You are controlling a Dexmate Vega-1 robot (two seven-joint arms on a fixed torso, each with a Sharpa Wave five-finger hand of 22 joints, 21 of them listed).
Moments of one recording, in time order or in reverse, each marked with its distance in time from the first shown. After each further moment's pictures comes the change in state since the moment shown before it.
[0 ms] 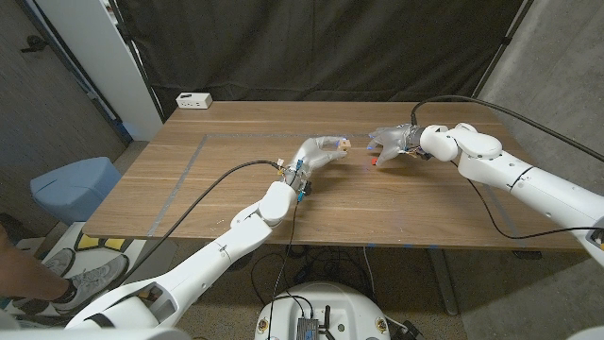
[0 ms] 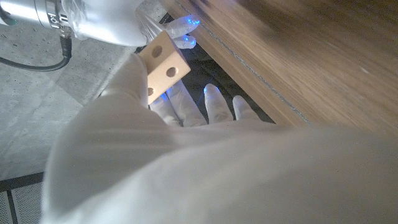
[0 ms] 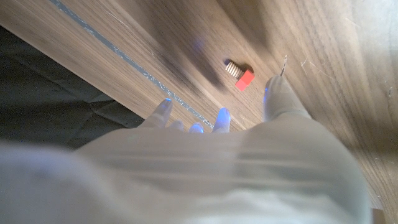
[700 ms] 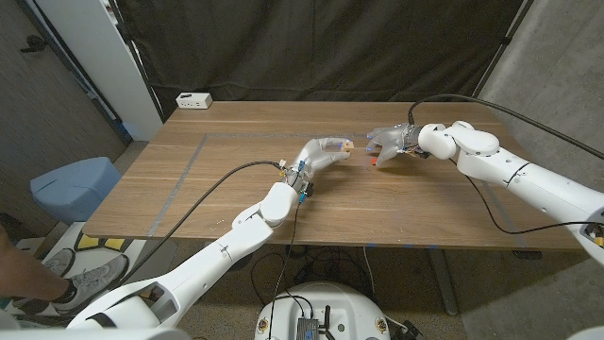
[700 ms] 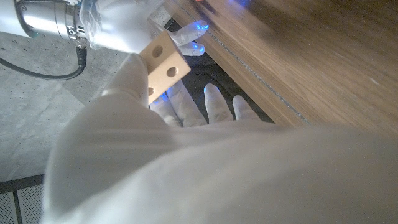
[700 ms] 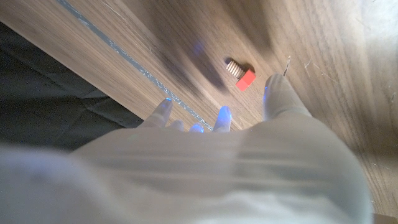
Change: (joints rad) left arm -0.001 -0.004 0.008 0.008 0.001 -0.016 -0.016; left_hand 0.005 0.005 -0.001 -0.001 -0.001 0.000 0.000 0.000 -0.001 0.006 -0.005 -0.004 -0.001 0.004 -0.004 0.006 0.000 0.000 0.000 0.000 0.000; right arm 0.040 0.017 -0.025 0.051 -0.021 0.053 -0.002; right_hand 0.013 -0.006 0.009 0.000 0.000 0.025 -0.003 0.015 0.005 0.004 -0.004 0.005 0.000 0.004 -0.004 0.000 0.000 0.009 -0.002 0.000 0.000
